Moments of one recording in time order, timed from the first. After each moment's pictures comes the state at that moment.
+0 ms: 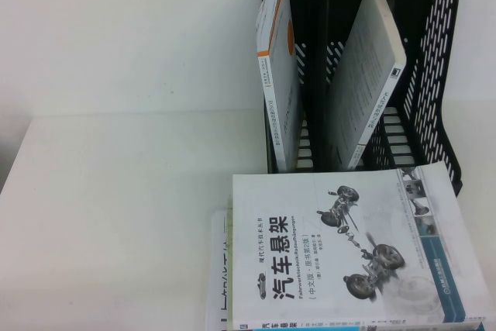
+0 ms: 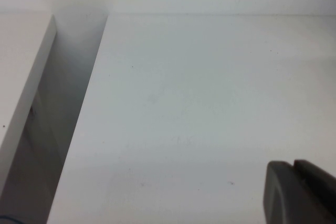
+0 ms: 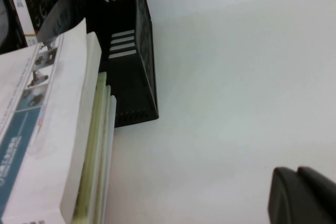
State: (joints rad) right arm 0.02 -0.01 0.02 -0.03 0.41 0.23; left arm -0.03 -0.01 0.02 -0.04 0.36 -0.07
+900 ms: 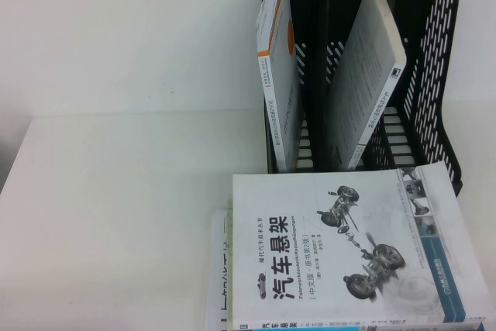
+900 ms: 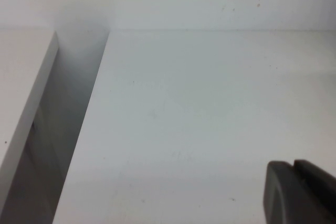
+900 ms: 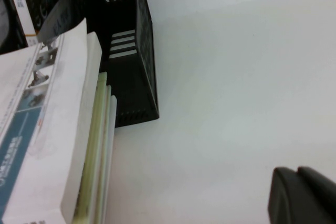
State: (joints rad) right arm 0.02 -0.01 0.02 -0.03 0.41 0.23; left arm -0.03 -0.01 0.02 -0.04 0.31 -0.07
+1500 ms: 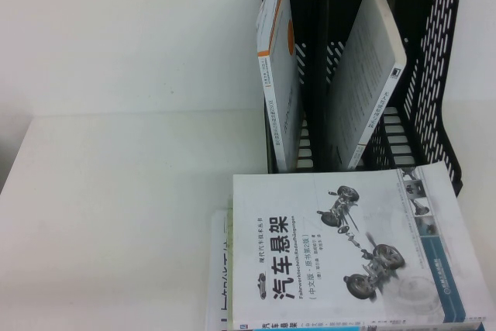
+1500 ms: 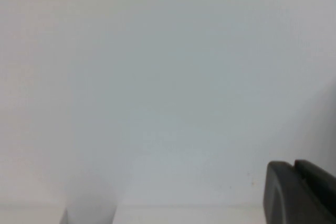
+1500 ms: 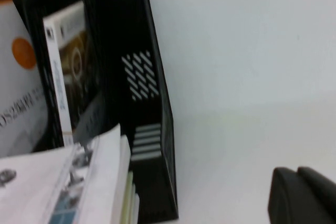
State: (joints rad) right arm 0.02 -0.01 0.03 -0.05 0.15 0.23; left arm -0.03 -0.01 0.02 -0.04 -0.14 -0.07
